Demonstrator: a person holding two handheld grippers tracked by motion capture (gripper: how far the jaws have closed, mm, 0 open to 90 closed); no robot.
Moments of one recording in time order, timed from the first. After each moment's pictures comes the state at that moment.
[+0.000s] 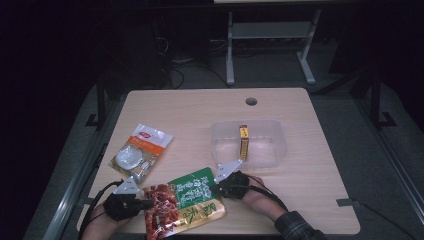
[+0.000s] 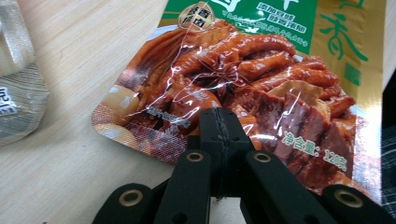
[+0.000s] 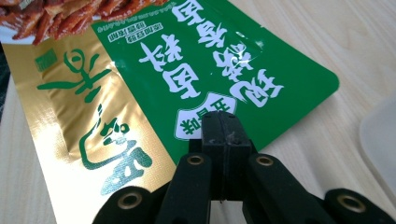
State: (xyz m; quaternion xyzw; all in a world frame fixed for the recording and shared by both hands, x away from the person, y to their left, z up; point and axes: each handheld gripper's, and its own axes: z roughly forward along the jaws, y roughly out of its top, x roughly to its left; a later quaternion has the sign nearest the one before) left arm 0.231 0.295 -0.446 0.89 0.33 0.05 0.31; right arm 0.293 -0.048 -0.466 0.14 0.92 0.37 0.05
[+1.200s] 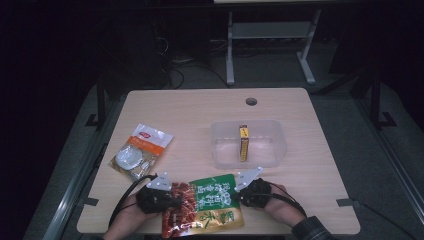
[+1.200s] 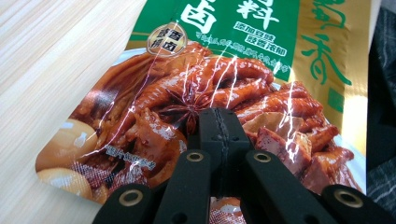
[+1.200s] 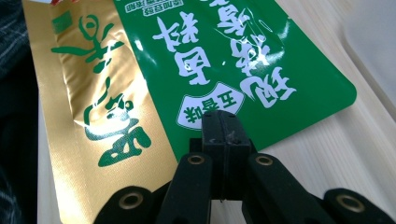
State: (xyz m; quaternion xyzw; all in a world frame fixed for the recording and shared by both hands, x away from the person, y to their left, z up) left arm 0.255 0.214 -0.453 0.91 0.24 0.00 0.33; right arm 0.269 -0.106 -0.461 0.14 0.93 0.33 0.05
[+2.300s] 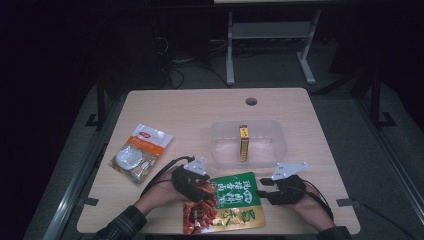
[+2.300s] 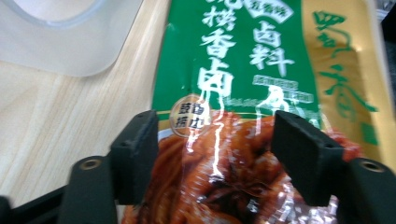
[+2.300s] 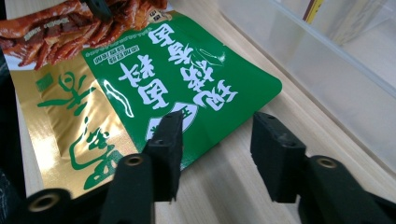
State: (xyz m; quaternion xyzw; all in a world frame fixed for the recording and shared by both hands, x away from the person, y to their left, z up) left arm 0.314 0.135 -0.456 0.93 0.12 -0.02 0.35; right arm 0.266 -0.187 -0.448 0.27 0.88 0.39 0.07
